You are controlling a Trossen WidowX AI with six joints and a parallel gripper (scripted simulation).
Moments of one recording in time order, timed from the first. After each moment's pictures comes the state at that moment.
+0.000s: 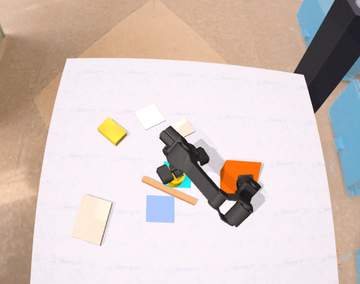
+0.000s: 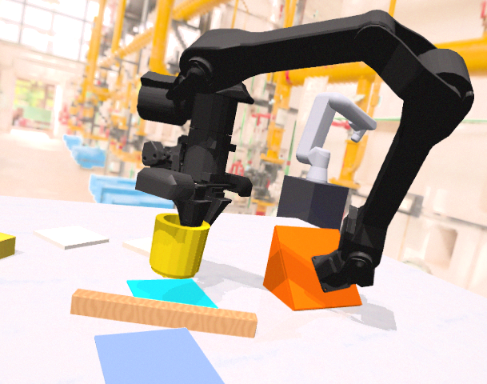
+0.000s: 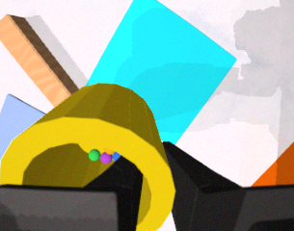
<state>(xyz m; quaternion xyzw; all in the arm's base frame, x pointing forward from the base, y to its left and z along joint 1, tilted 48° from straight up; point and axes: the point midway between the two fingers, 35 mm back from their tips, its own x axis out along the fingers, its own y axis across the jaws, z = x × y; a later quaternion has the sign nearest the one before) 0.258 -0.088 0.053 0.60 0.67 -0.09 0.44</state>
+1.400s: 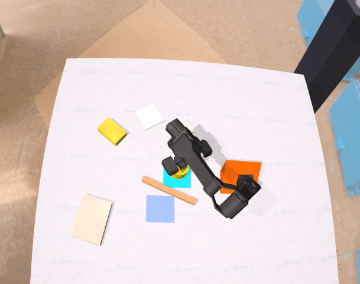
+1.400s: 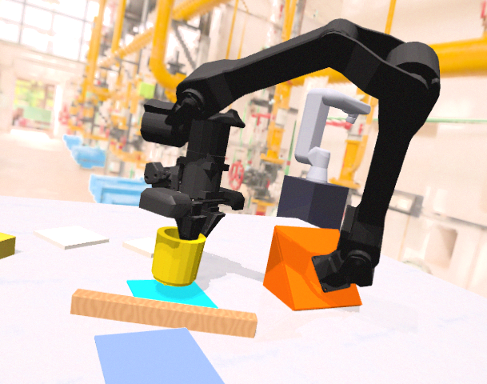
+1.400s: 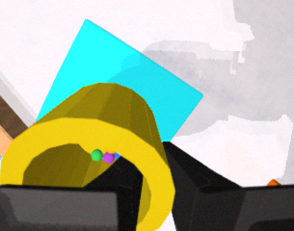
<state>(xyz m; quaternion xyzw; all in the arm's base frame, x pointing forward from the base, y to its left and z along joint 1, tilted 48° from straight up) 0.241 -0.095 -0.001 0.60 0.67 -0.08 0.44</state>
